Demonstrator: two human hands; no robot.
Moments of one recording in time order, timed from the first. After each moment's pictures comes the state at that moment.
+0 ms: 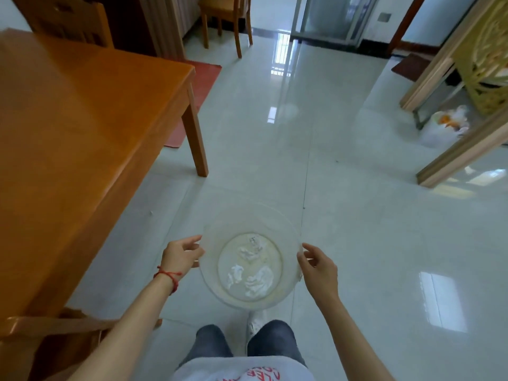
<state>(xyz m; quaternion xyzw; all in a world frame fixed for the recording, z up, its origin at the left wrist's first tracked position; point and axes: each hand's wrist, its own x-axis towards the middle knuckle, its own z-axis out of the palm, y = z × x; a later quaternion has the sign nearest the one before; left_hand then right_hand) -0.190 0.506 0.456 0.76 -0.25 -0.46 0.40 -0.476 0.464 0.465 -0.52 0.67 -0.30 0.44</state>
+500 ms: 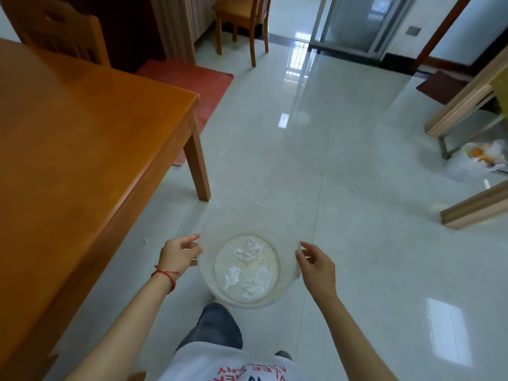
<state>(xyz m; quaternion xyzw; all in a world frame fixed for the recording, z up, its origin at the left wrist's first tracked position) -0.112 0.290 0.439 0.77 -0.24 -0.44 0.40 -0.394 0.224 0.446 -0.54 0.65 -0.27 0.45</state>
